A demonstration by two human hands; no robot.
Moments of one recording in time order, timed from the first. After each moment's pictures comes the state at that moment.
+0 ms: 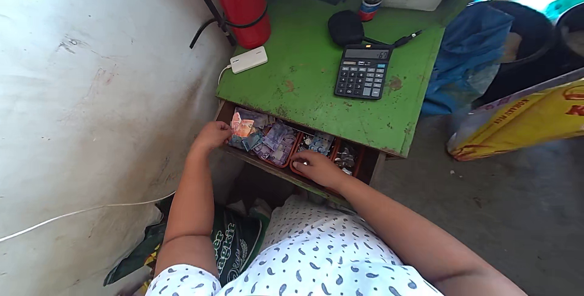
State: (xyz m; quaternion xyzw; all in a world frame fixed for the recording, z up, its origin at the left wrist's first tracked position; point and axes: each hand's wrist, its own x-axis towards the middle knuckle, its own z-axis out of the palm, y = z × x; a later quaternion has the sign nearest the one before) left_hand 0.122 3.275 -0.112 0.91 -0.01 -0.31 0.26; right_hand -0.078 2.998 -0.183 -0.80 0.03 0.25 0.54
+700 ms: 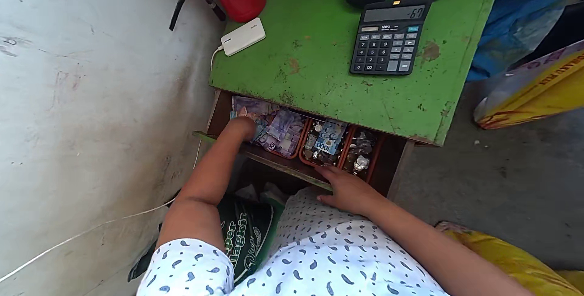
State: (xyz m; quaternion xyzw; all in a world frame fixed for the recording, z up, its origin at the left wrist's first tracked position) left_hand 0.144 3.196 -0.197 0.82 -0.22 -0.45 -0.27; right_hand -0.130 3.002 -0.208 -0.84 0.02 0.38 0.38
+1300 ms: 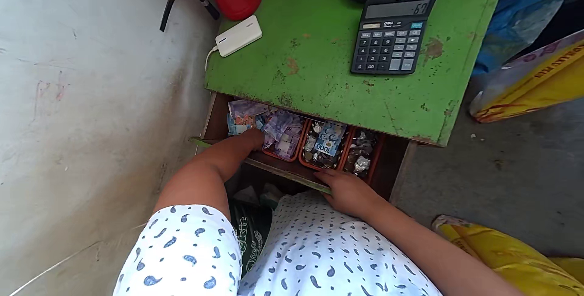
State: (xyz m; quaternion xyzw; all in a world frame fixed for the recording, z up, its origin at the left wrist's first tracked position) left_hand 0.137 3.206 -0.290 0.73 -0.40 -0.48 -0.29; right_hand -0.126 3.009 -0.210 -0.87 0.00 0.37 0.34
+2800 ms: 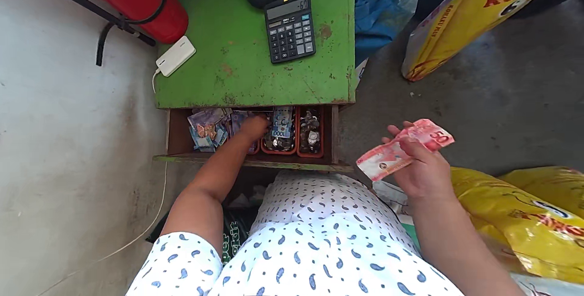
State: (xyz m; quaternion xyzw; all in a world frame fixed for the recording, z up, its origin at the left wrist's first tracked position) left_hand 0.064 3.093 -0.280 0.78 -0.54 -0.31 -0.09; right_hand -0.290 2.912 -0.184 -0.32 0.49 -0.30 0.75
